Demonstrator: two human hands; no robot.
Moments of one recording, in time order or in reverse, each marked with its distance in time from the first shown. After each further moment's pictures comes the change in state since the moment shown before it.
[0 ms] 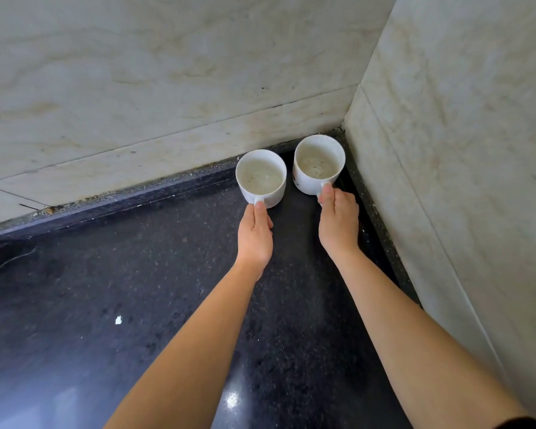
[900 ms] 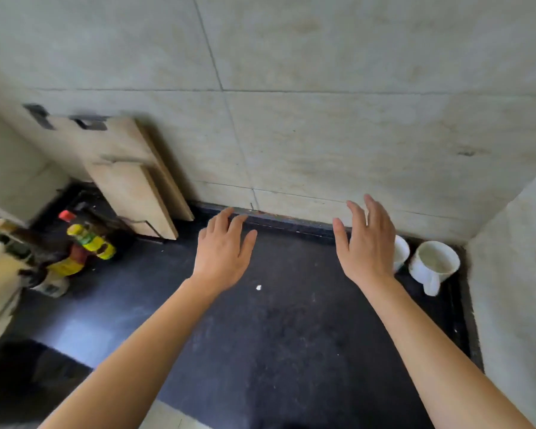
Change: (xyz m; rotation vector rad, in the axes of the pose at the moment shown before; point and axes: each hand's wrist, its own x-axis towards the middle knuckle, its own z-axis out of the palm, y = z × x) left_hand -0.222 0.100 -0.300 1.006 0.609 0.294; right_hand -0.148 -0.213 -0.025 -0.291 -0.109 -0.946
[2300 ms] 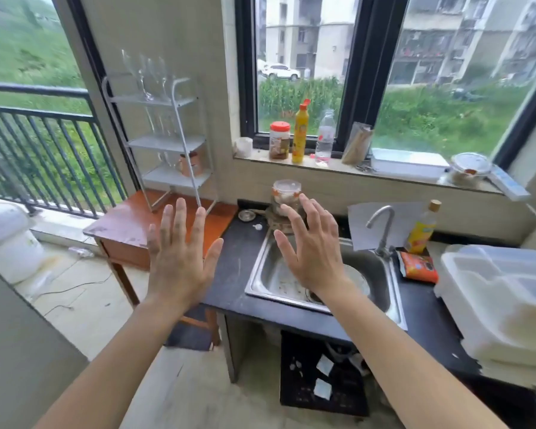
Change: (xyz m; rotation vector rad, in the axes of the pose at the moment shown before) left_hand -0.875 -0.632 -0.384 0.592 0.589 -1.442; right_hand -0.671 -1.030 0.144 0.817 -0.415 -1.600
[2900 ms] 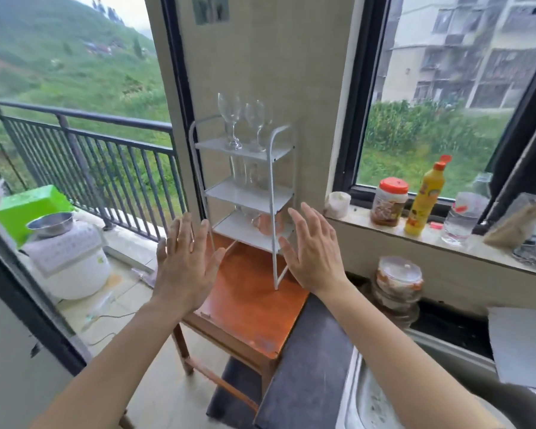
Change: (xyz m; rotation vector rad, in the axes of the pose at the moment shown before) left_hand 0.244 -0.260 0.077 0.078 -0.012 -0.200; right_hand 0.299 -0.093 0.252 0.147 -0.125 -0.101
